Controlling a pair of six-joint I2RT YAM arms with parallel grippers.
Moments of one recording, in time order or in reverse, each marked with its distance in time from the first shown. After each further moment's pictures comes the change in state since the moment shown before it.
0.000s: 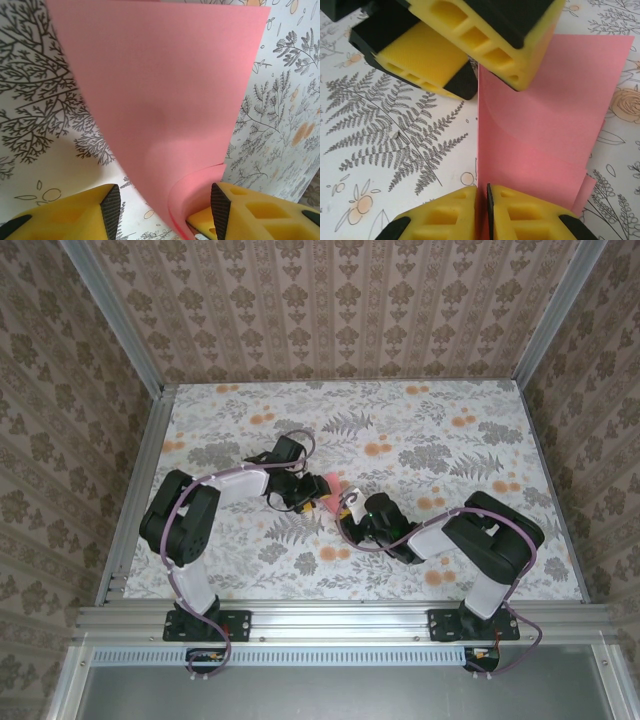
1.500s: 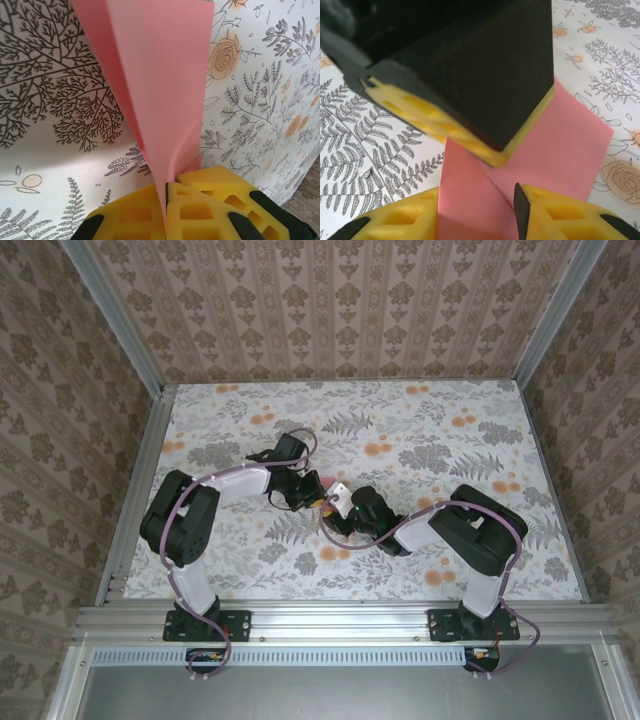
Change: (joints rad) left arm -0.013 -0.002 0.034 -0.051 0.014 -0.007; right arm 0.027 0.093 0.134 -0.023 0.086 -0.192
